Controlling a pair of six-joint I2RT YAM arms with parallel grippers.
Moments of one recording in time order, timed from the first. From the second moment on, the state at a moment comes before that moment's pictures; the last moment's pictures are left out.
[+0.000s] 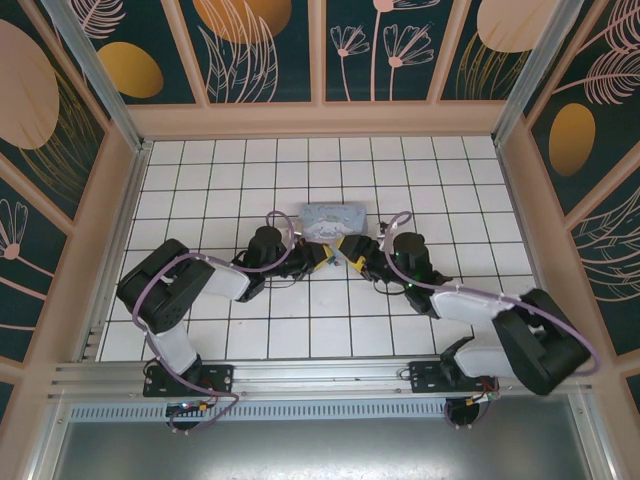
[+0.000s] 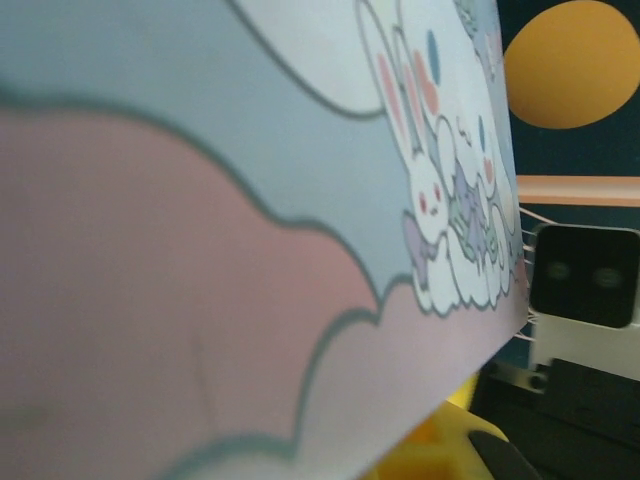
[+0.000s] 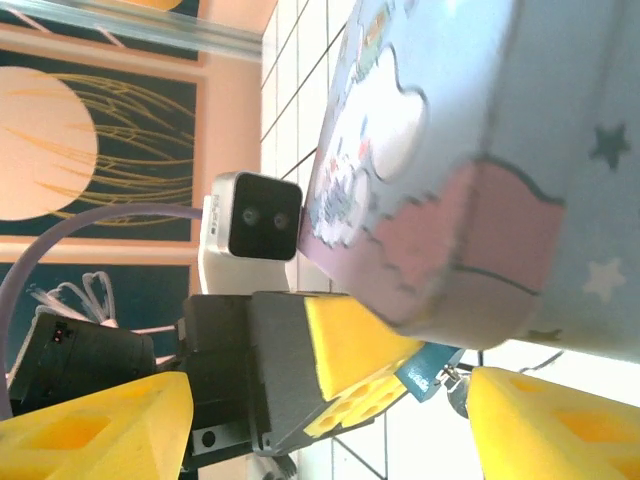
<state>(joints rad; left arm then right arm) -0.66 1.77 0.58 0.81 0.54 -1.30 0.61 1.24 0.39 0.50 -0.37 1.17</state>
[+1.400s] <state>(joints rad) -0.66 1.79 0.62 0.70 0.54 -1.25 1.14 1.52 0.62 -0.04 0.65 0.62</state>
